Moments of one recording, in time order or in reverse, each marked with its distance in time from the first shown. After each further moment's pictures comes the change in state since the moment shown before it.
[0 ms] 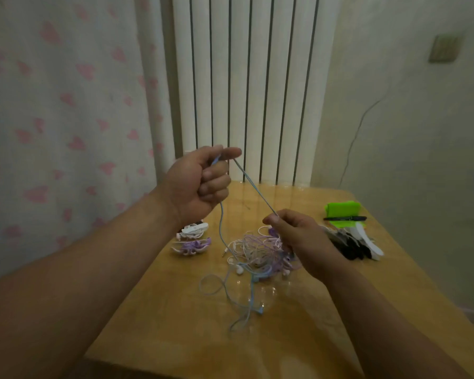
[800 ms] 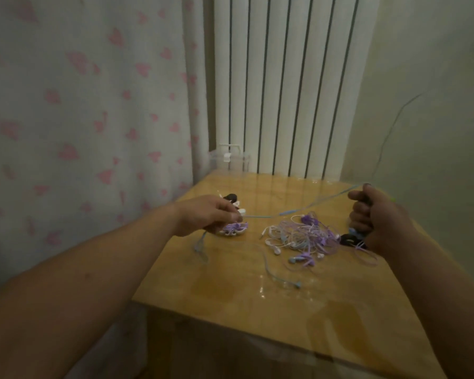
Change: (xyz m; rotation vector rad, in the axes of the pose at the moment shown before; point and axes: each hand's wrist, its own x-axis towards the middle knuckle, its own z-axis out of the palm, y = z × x) left_hand -0.055 -0.018 -0.108 1.008 -0.002 -0.291; right_hand 0.001 -0.023 -0.034 0.573 0.339 0.250
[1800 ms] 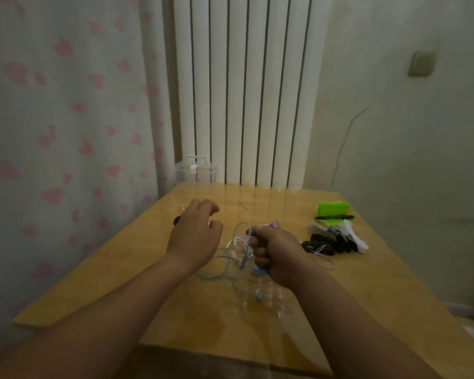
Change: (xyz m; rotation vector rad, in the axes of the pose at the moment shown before) left_hand 0.017 0.016 0.082 0.415 0.696 0.309; right_hand -0.049 0.058 0.064 -0.125 -0.246 0.248
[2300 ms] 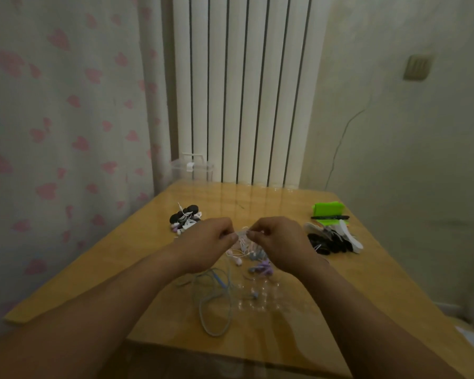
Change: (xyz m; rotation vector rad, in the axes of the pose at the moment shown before) left_hand -0.006 0.021 -0.014 -0.002 -0.466 0.098; right_hand -0.005 -0.017 -0.018 -1.288 0.186 -0.543
